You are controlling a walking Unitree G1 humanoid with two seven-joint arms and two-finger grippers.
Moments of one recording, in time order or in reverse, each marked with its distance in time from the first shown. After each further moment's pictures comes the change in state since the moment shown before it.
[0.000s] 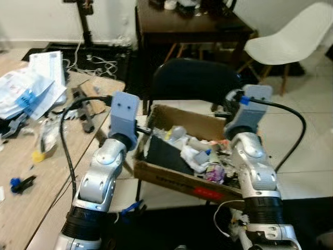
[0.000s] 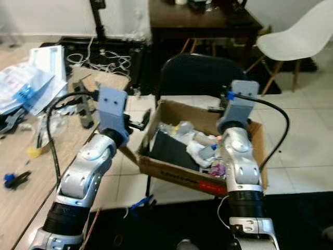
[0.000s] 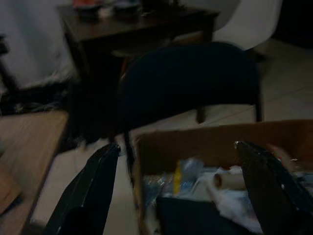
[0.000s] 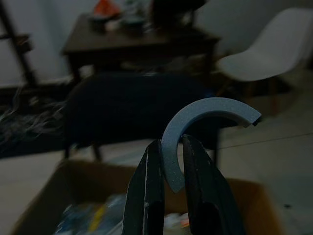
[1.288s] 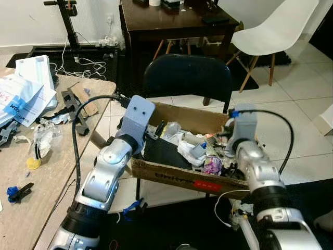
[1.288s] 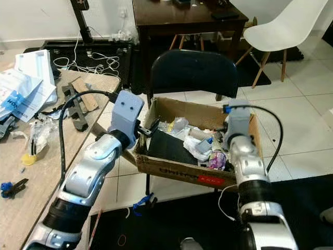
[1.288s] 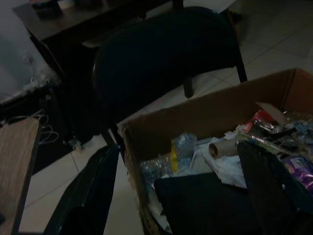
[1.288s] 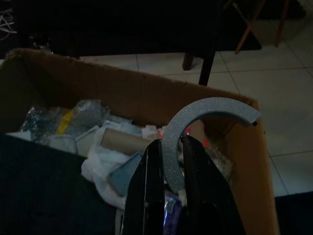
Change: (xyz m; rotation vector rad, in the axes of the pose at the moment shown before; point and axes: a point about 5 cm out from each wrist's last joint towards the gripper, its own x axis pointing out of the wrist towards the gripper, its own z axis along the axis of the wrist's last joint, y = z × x) left arm 0.009 -0.012 -0.003 0.144 0.058 -0.130; right arm 0.017 -0.035 -0.056 -0.169 0.348 0.016
